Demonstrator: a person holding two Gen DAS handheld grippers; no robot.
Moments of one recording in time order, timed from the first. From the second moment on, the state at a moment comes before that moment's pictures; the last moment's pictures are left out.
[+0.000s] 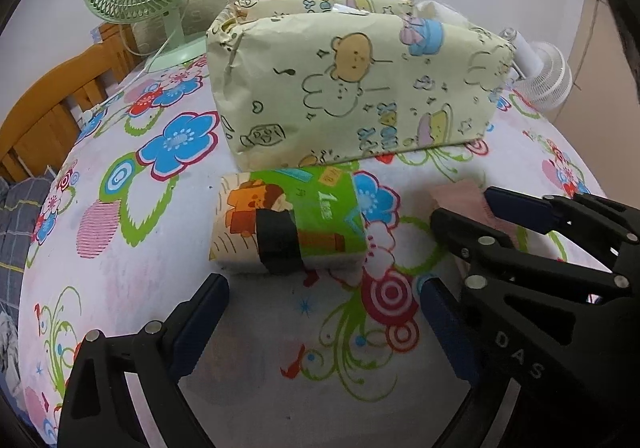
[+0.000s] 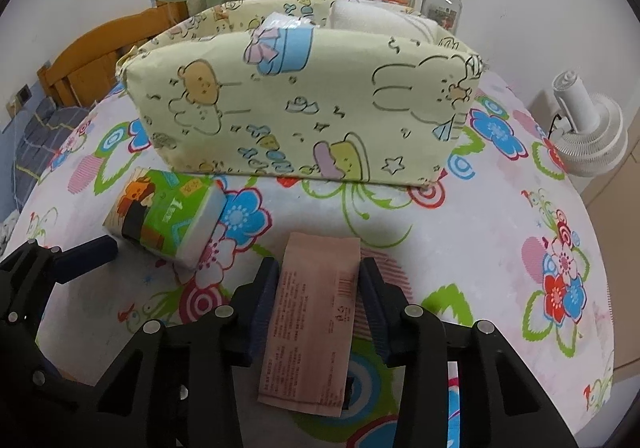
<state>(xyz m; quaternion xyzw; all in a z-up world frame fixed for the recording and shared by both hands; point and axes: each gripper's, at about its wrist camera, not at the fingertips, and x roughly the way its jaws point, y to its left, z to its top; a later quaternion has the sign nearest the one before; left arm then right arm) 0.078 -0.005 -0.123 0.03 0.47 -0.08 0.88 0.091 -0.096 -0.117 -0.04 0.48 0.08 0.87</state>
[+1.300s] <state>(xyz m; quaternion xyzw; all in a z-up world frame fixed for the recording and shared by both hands) 0.125 0.026 -0.128 0.04 0.46 -0.04 0.89 0.129 -0.094 -0.116 -0.02 0.48 0.07 0.87</state>
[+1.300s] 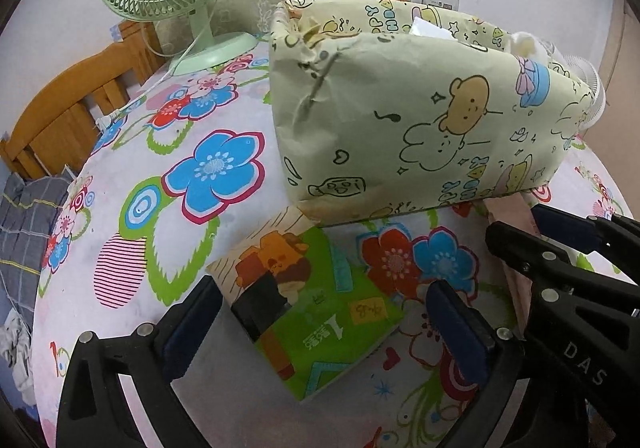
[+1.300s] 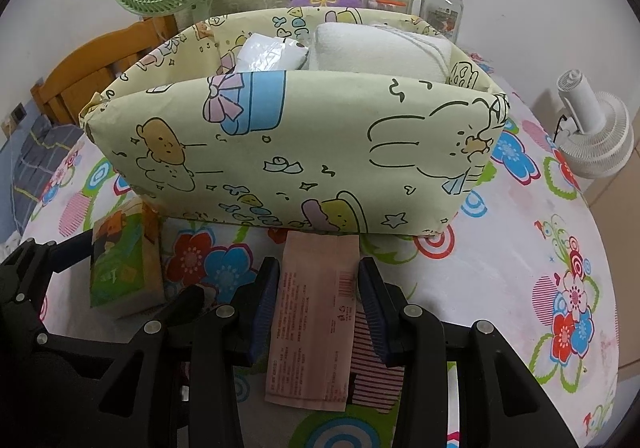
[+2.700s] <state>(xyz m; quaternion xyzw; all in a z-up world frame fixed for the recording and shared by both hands) 0.062 -0.013 -0.095 0.04 0.42 -0.06 0.90 0.078 -0.108 -0.091 -0.02 0.45 0.08 0.89</state>
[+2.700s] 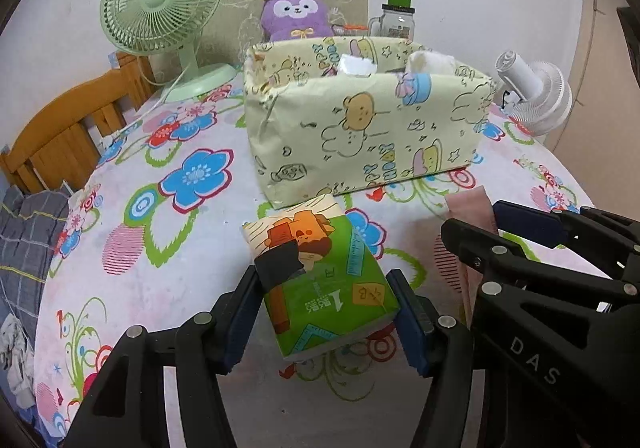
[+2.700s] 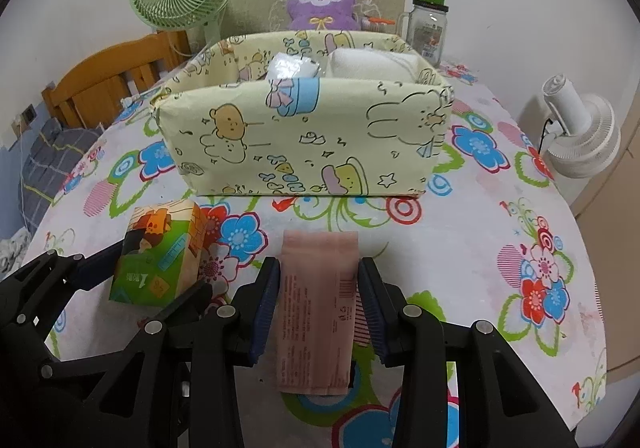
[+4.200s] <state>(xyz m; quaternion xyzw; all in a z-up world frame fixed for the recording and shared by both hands) 0.067 -0.034 -0.008 0.06 0.35 -0.07 0.93 0.078 -0.134 -0.006 -0.01 0.37 0.06 0.93</state>
